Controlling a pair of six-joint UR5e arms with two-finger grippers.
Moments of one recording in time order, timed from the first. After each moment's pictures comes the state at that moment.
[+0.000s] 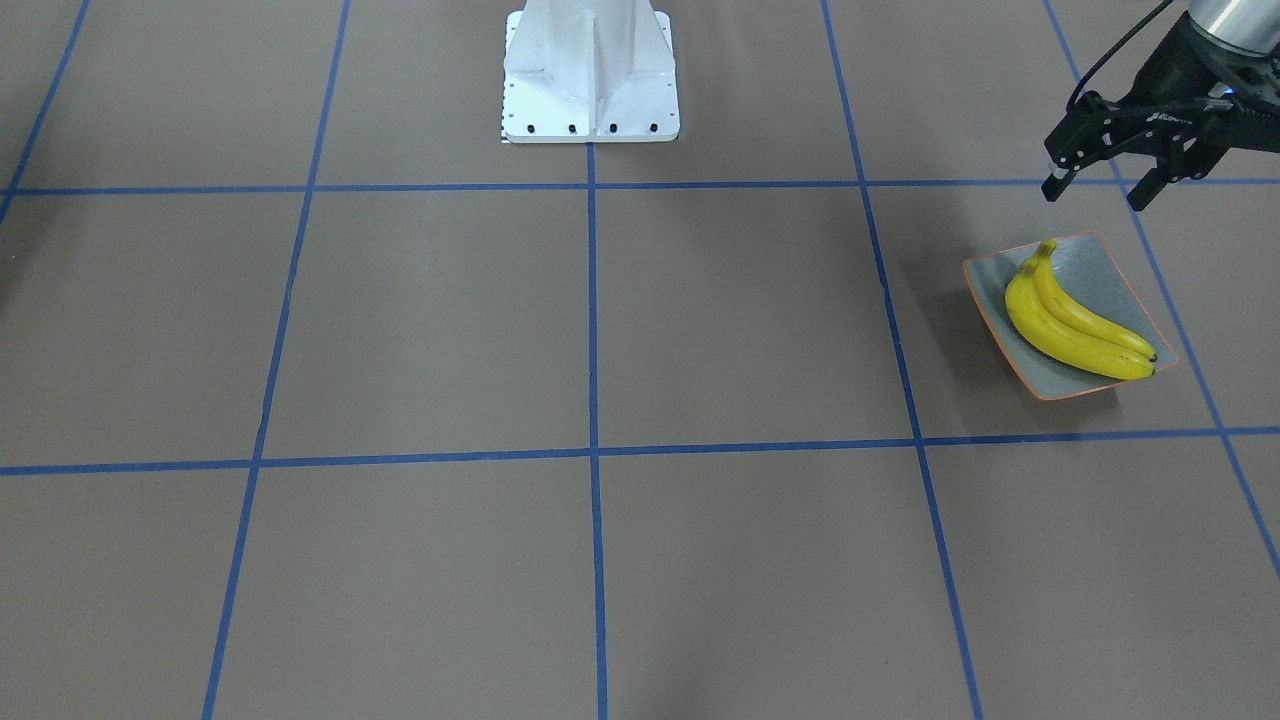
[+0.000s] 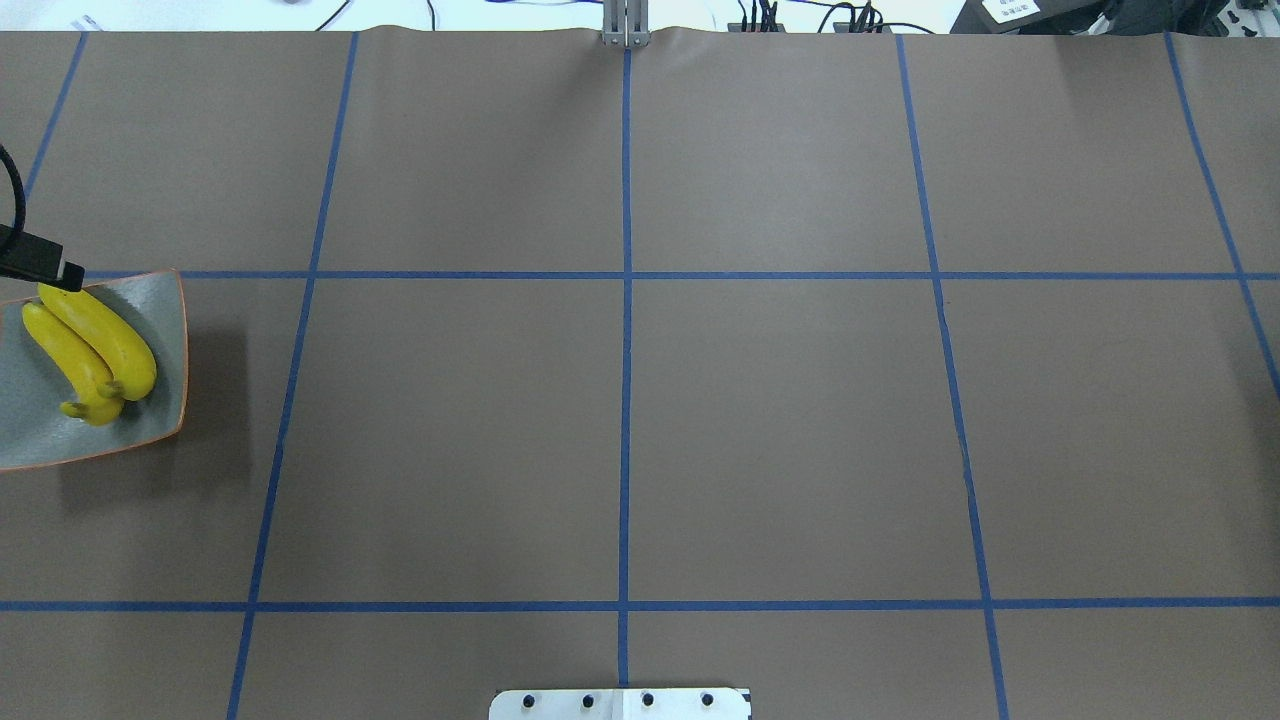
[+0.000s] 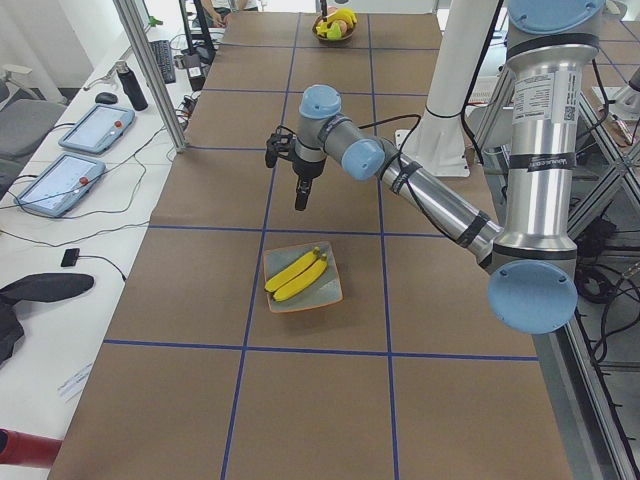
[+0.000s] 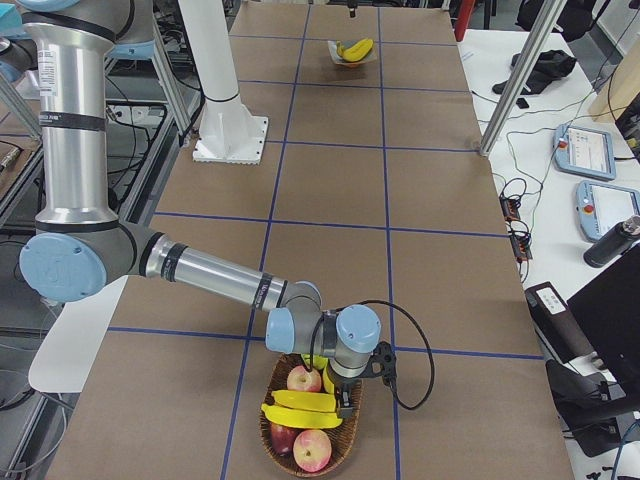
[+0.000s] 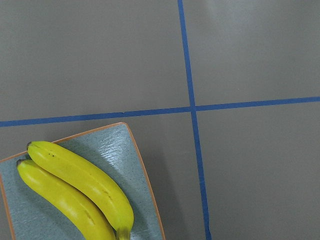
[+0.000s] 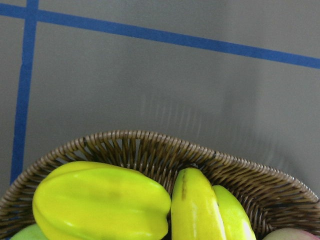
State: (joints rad) left arm -1.12 -1.55 -2.20 -1.65 -2.22 -0.70; right arm 1.54 -1.61 1.30 -1.33 2.21 -0.15
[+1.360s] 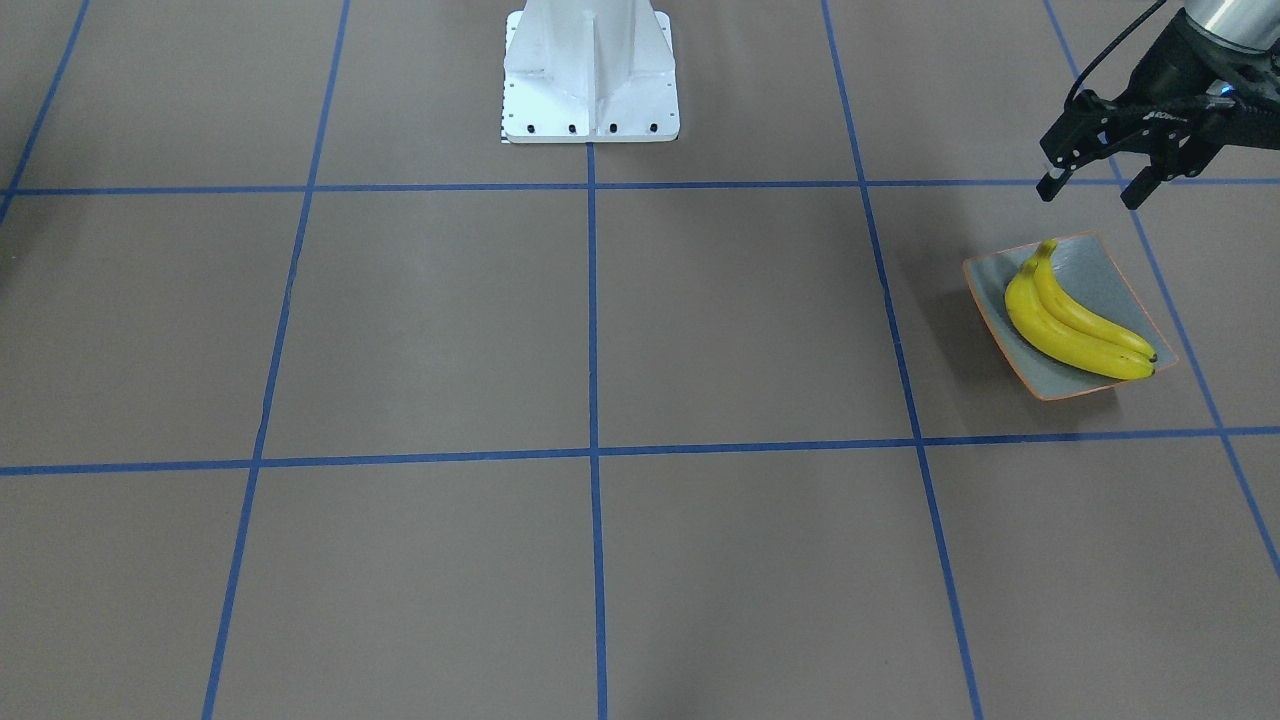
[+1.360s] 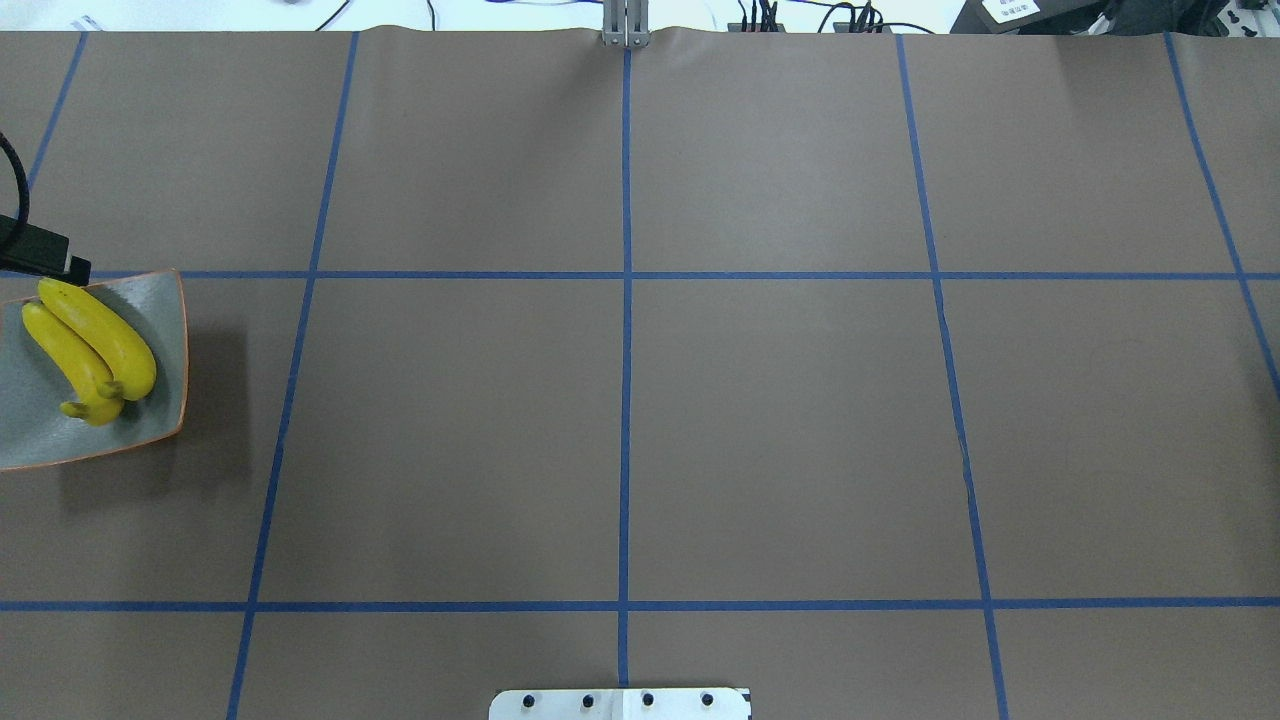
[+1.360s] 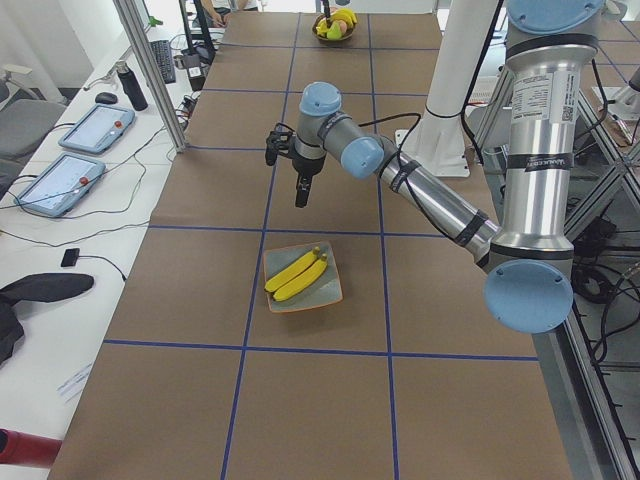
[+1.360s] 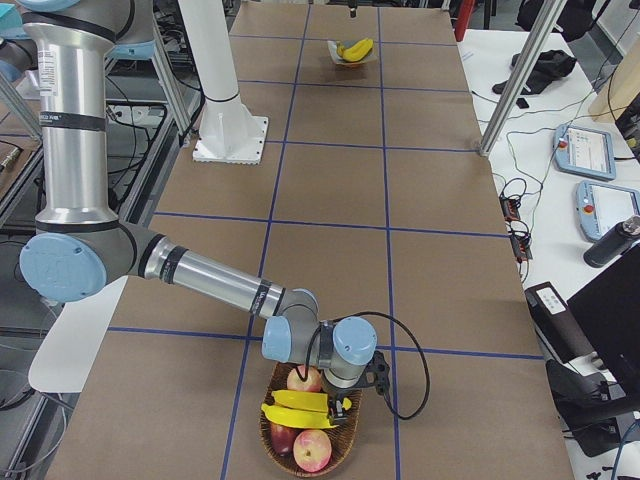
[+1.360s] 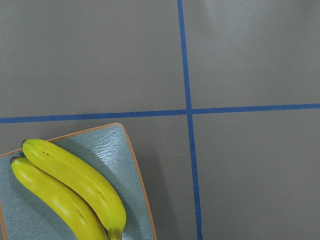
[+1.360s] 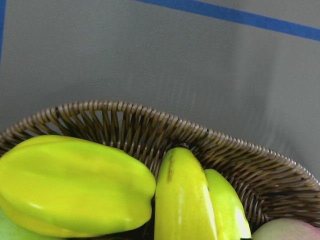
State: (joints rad) left arm -1.12 -1.57 -2.21 -1.65 -2.22 -0.76; right arm 1.54 -1.61 1.25 -1.33 2.21 -0.21
